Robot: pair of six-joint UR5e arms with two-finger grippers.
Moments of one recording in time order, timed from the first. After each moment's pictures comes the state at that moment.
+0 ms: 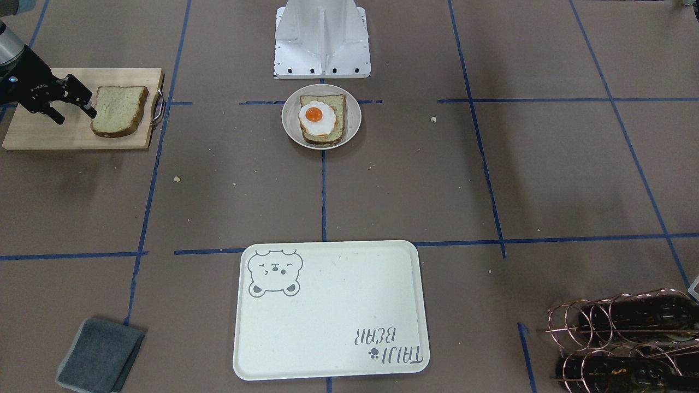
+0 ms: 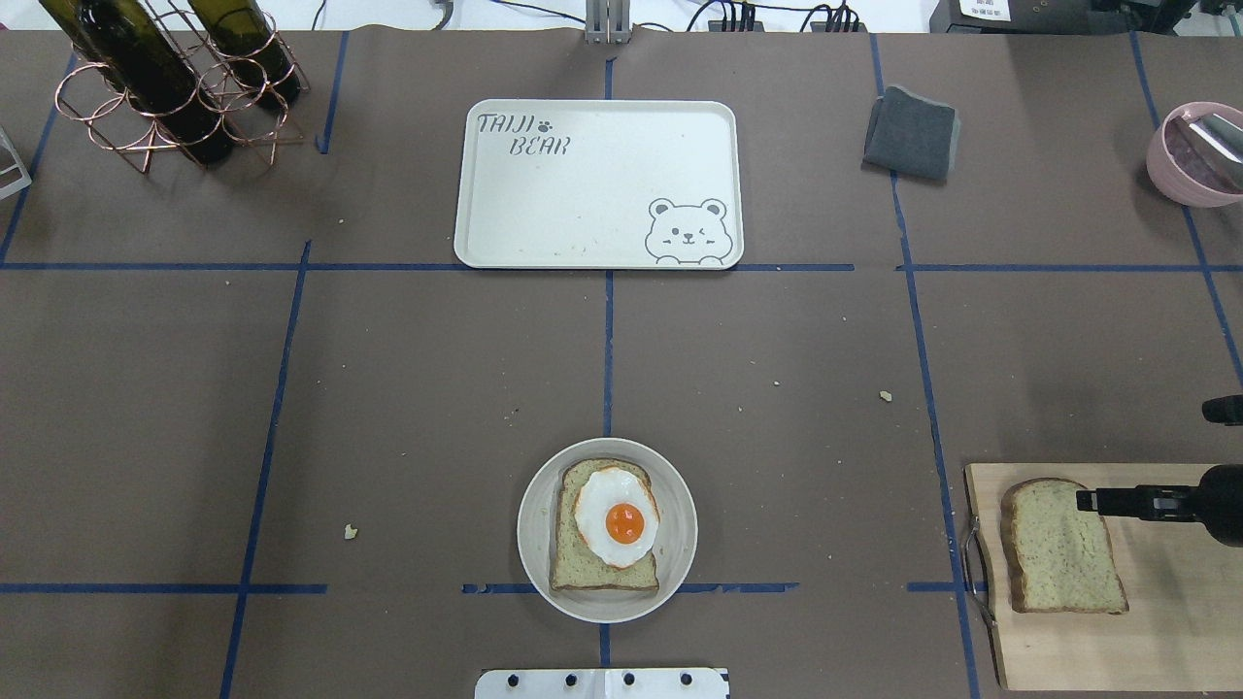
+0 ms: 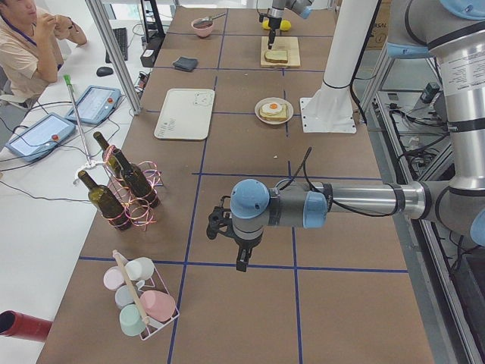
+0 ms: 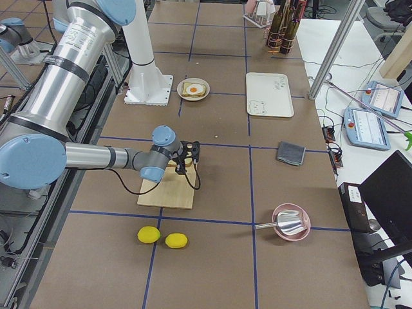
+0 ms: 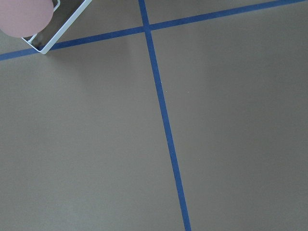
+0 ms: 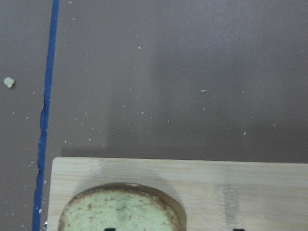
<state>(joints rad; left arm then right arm) -1.59 -1.30 -1.85 -1.59 -2.39 0.20 0.57 -2.06 1.84 -0.34 1.87 1.28</state>
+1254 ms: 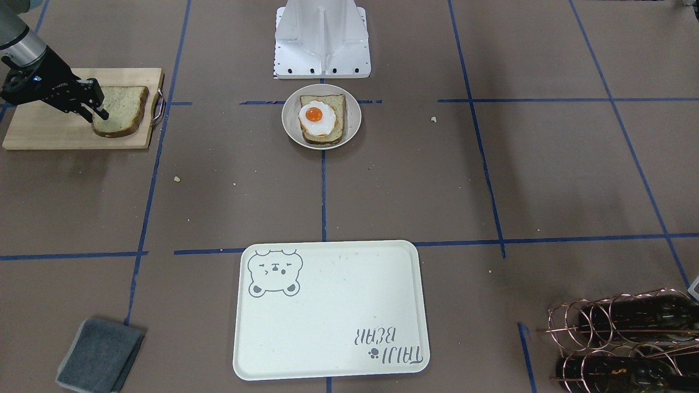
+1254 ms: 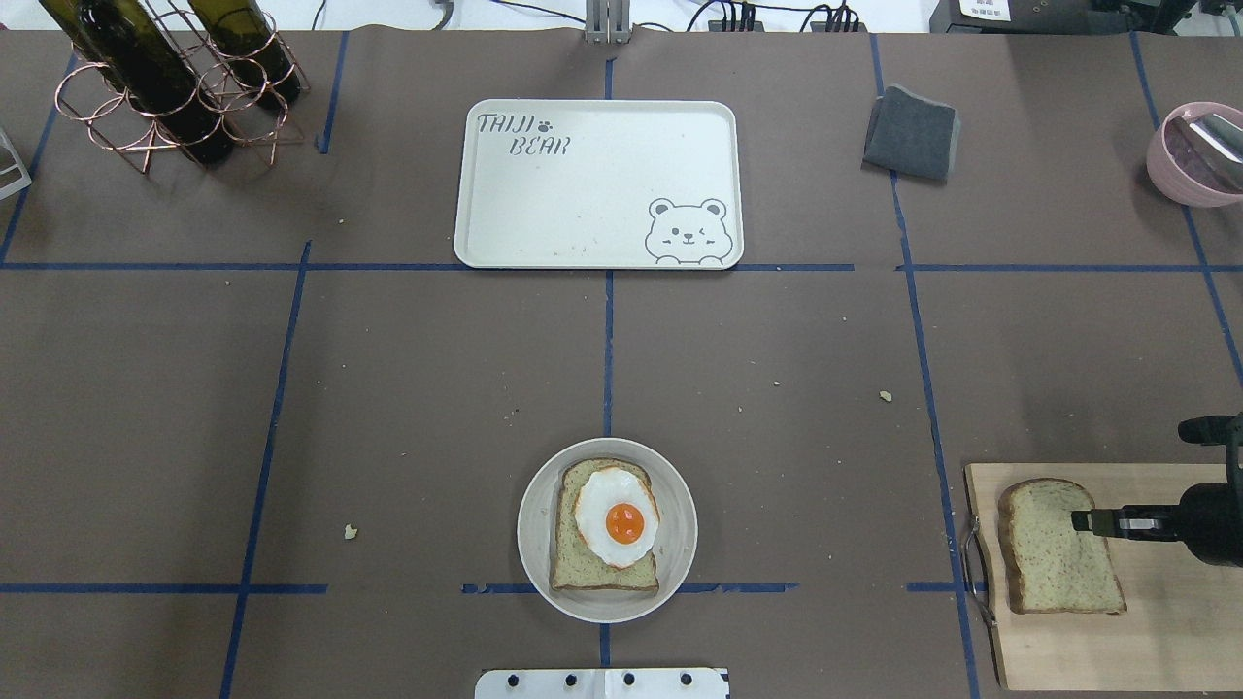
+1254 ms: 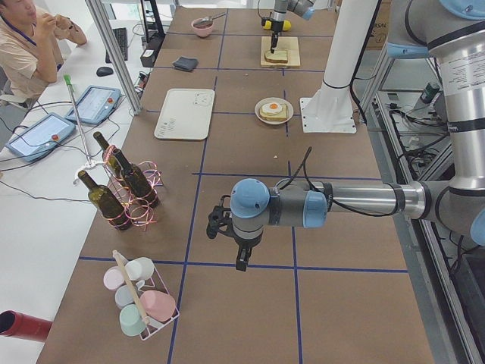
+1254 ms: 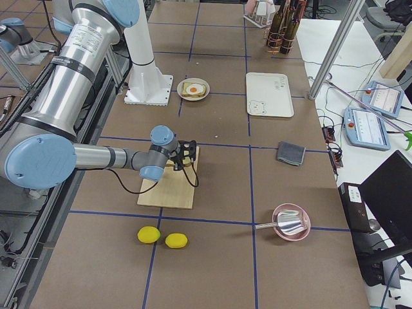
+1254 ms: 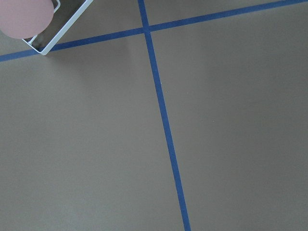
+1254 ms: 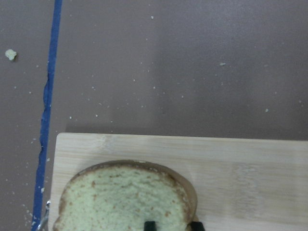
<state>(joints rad) -1.59 -1.30 -1.85 -1.59 -2.39 0.20 0.50 -2.06 1.83 -0.33 1.85 1.29</state>
